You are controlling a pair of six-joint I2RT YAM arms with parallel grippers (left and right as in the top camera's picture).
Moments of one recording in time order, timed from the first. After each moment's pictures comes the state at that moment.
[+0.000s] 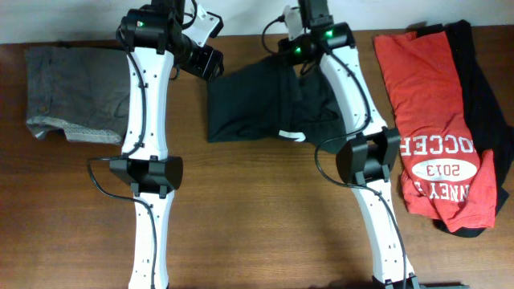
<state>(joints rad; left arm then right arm) -0.16 2.64 3.13 -1.63 0.29 0.33 0.21 2.77 2.89 -1.06 -0.25 0.00</state>
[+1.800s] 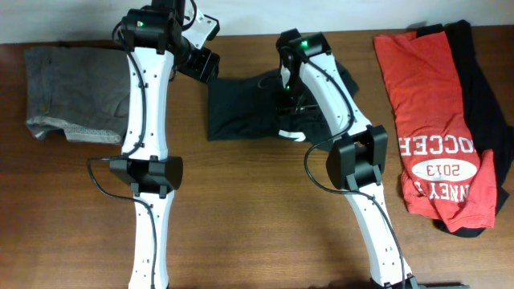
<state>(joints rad) -0.16 2.64 3.13 -1.66 0.20 0.33 0.32 2.72 2.70 -1.59 -0.15 0.19</state>
